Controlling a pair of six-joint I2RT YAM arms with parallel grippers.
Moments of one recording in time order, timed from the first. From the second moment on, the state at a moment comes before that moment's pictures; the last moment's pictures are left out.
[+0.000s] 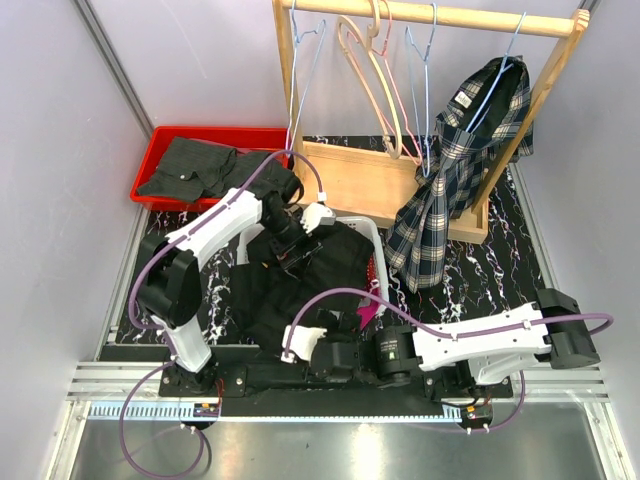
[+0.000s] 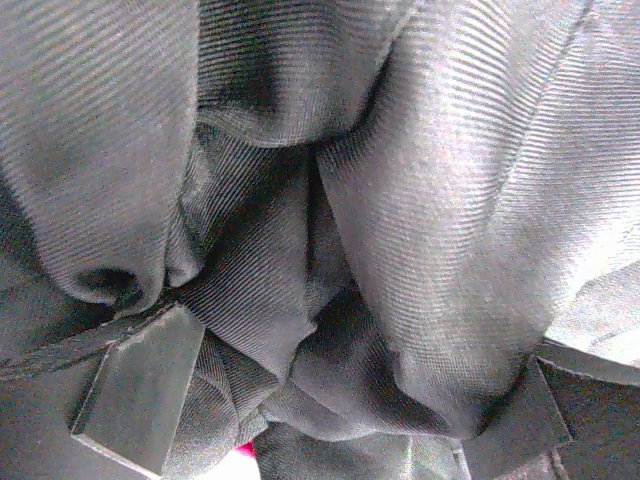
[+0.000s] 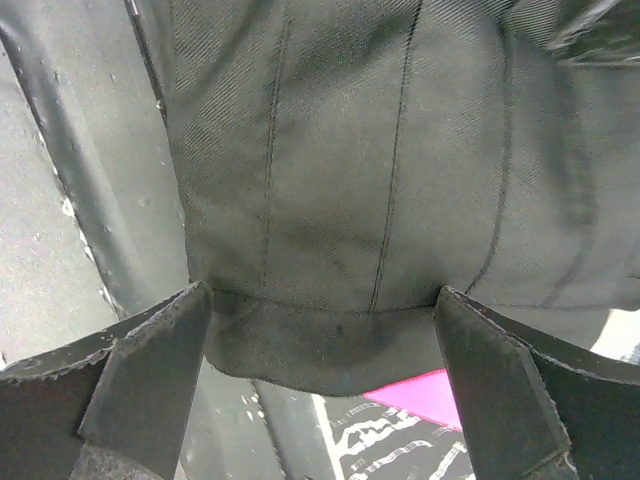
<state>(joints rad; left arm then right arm) -0.52 1.76 1.45 -1.09 0.49 0.54 1.64 1.35 0.98 -0.55 0.54 -0.02</state>
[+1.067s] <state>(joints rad) -0.45 1.57 1.41 -1.08 0.53 0.52 1.15 1.30 1.01 -0.18 0.50 -0.17</state>
